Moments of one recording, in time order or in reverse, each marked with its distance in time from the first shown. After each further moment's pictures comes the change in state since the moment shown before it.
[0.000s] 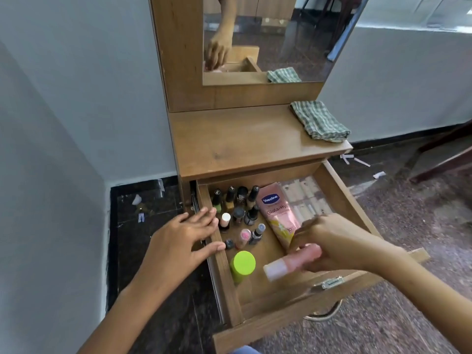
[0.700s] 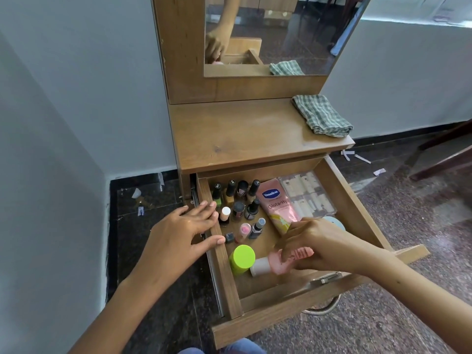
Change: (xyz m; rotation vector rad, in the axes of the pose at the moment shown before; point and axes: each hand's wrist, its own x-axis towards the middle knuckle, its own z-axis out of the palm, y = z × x) left_hand 0.000 0.000 0.000 0.028 0.009 -0.017; right_hand 0.007 -0.002 0.026 0.235 0.141 -0.185
